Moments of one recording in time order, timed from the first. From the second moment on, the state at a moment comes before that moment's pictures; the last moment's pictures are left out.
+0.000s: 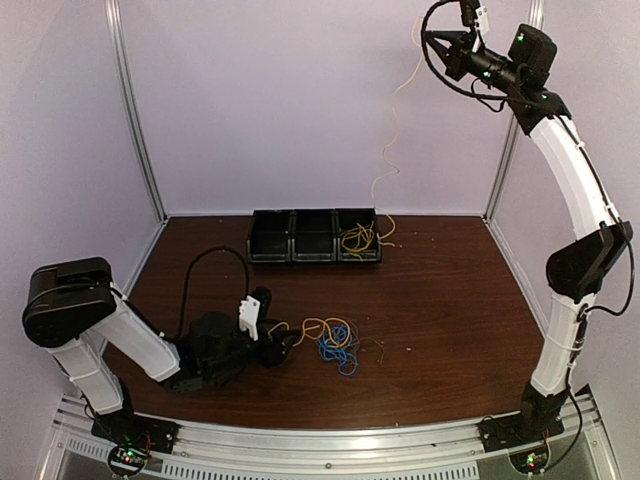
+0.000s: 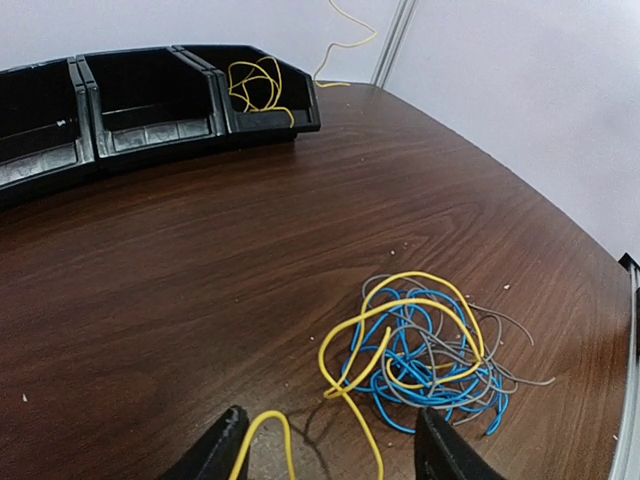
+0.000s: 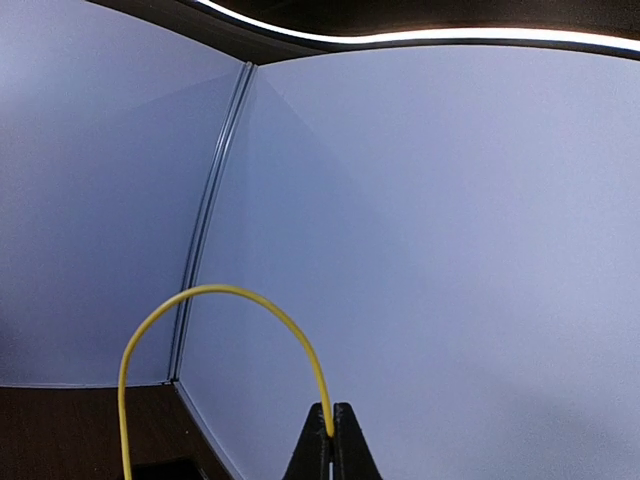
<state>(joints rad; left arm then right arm) -1.03 1.69 0.34 1.08 -0.19 -0.36 0.22 1.93 2.49 -0.19 -0.65 -0.11</state>
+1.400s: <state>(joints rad) -1.03 1.72 0.40 1.01 -0.16 -0.41 0.33 2.20 2.34 -0.01 -0.39 -0.28</state>
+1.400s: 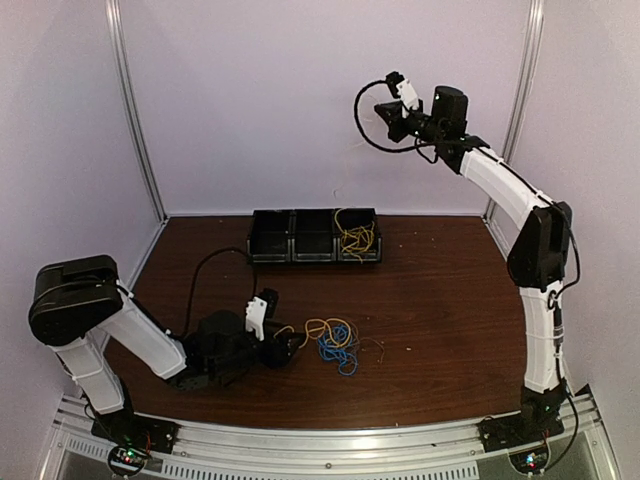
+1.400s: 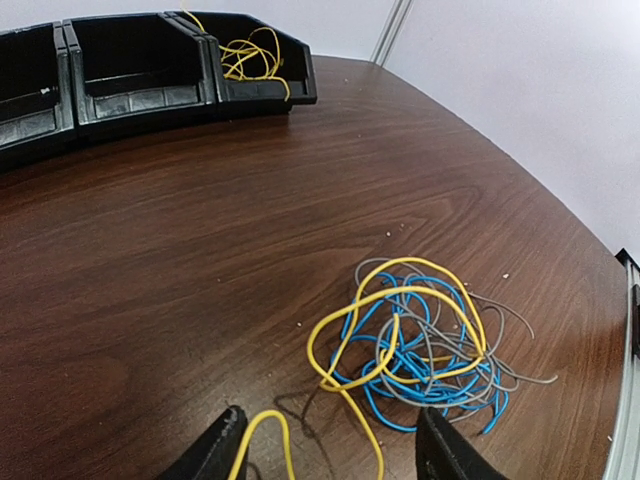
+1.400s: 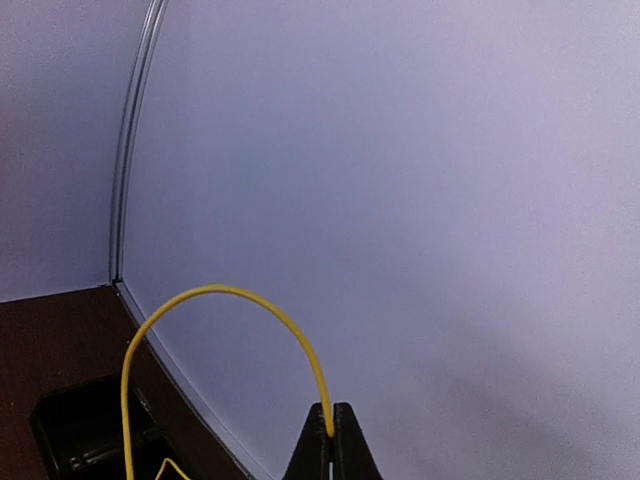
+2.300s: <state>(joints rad) -1.03 1.73 0.38 1.02 -0.16 -0.42 0.27 2.16 1.88 -0.06 -0.43 -0.20</state>
